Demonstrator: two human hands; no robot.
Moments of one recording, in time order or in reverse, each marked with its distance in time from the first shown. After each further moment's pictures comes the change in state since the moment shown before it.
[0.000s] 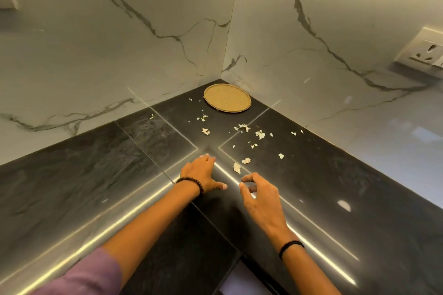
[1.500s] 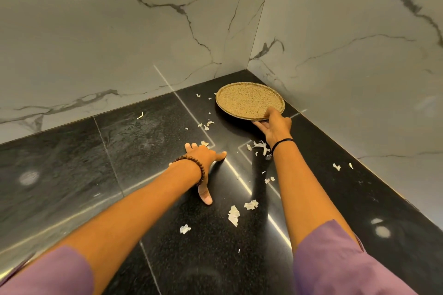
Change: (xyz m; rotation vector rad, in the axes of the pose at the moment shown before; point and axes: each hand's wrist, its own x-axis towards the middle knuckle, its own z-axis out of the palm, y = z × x) left_hand 0.168 0.003 -0.037 0.209 -0.495 -0.212; right_hand 0.371 0.029 0.049 1.058 0.042 0.590
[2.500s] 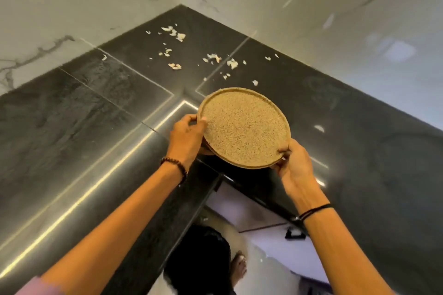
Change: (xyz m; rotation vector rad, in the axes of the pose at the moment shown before) left_hand -0.205 0.034 0.175 -1.500 0.399 0.239; right_hand -0.402 0.108 -0.211 0.061 0.341 0.037
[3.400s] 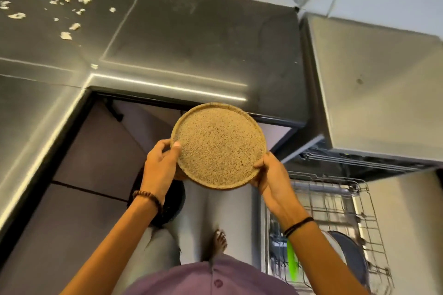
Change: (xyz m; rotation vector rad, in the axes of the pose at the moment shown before) left_hand -0.322 -0.145 0.126 0.229 -0.287 -0.053; right_hand -0.208 0.131 -0.353 0.215 0.170 0.082
